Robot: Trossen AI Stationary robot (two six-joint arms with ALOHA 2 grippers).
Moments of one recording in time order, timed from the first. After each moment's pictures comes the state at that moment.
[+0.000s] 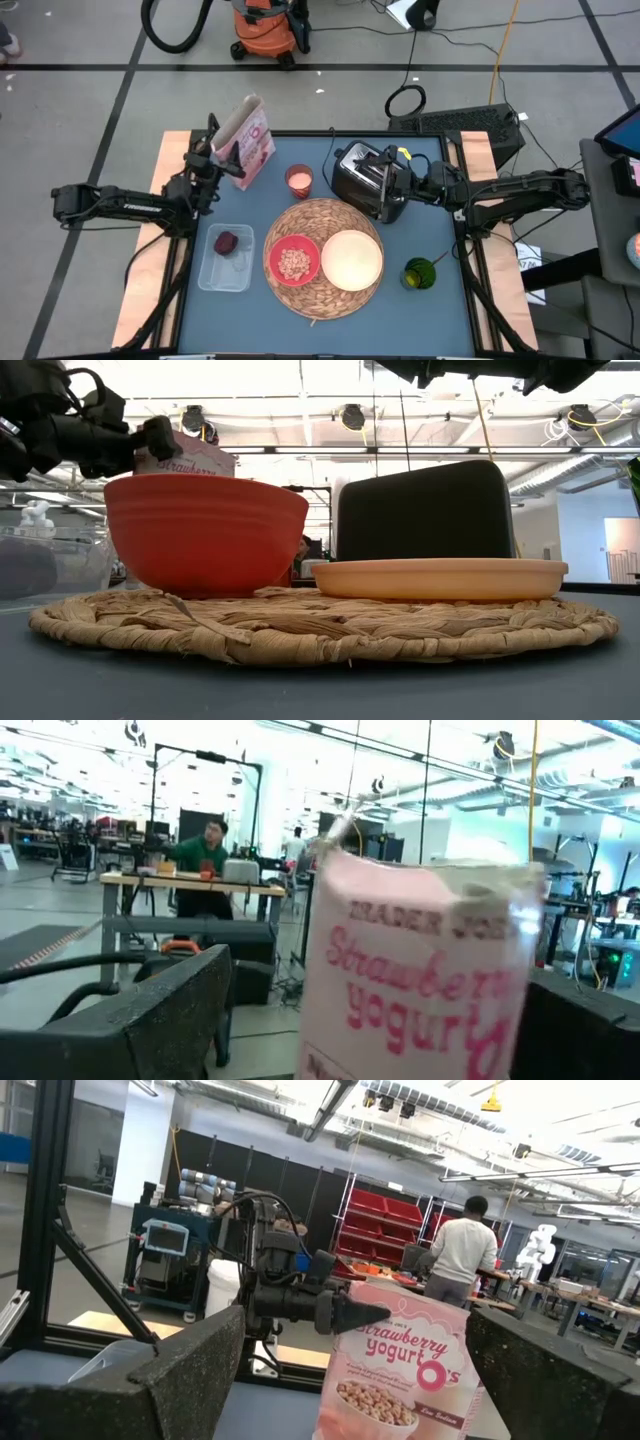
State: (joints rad) left arm 0.26 0.91 0.02 1.33 -0.92 0.21; right arm -0.07 1.12 0.62 0.70 0.03 -0.25
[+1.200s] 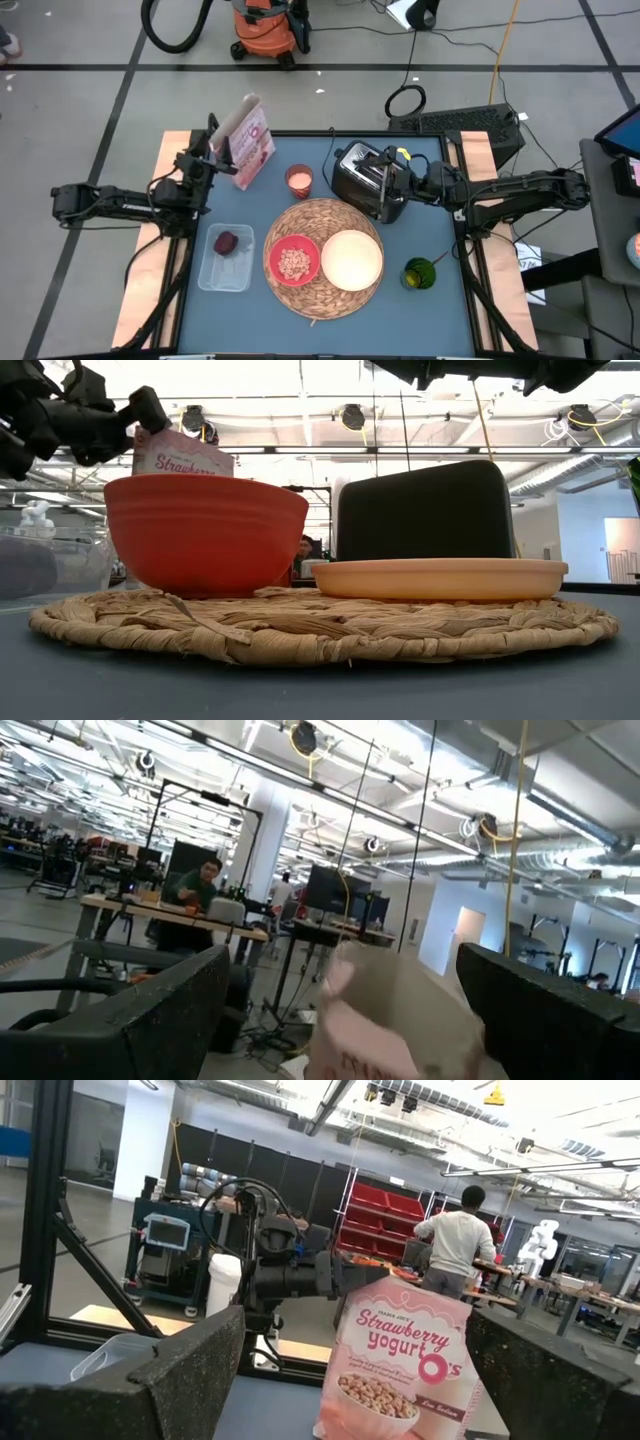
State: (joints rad) left arm 0.23 0.90 0.02 1.56 -0.90 0.28; right arm -0.07 1.12 0.62 0.68 0.03 -0.25
